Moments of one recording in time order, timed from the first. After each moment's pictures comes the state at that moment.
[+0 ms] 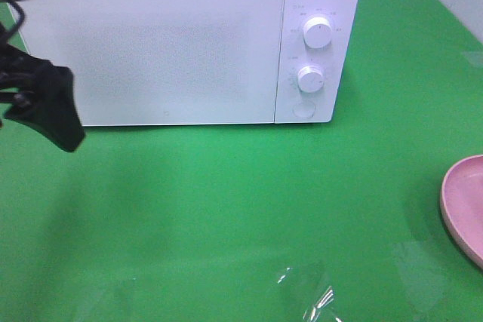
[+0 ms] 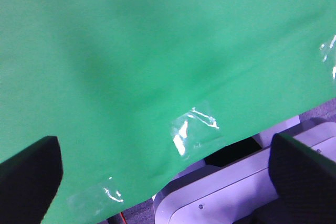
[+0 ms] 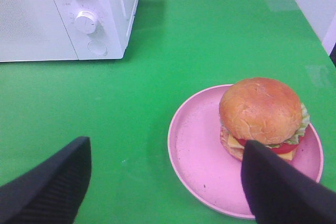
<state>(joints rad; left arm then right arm) -0.34 1.43 -1.11 -0.17 1.14 0.09 0.10 0.00 -0.49 -0.05 0.97 0.13</state>
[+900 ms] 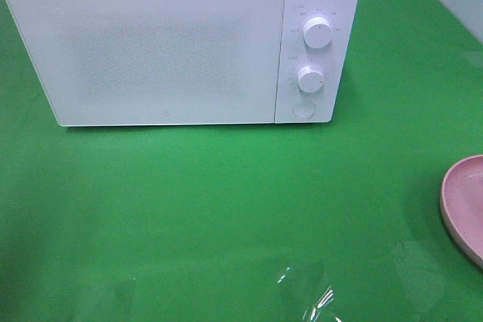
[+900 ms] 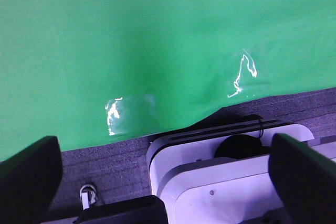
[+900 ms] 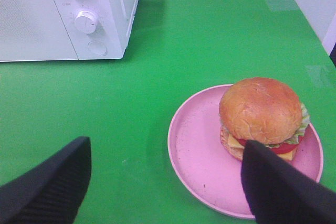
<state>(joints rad) -0.02 0.84 -0.69 -0.18 1.21 0.16 0.10 0.00 -0.49 -0.05 0.97 0.13</state>
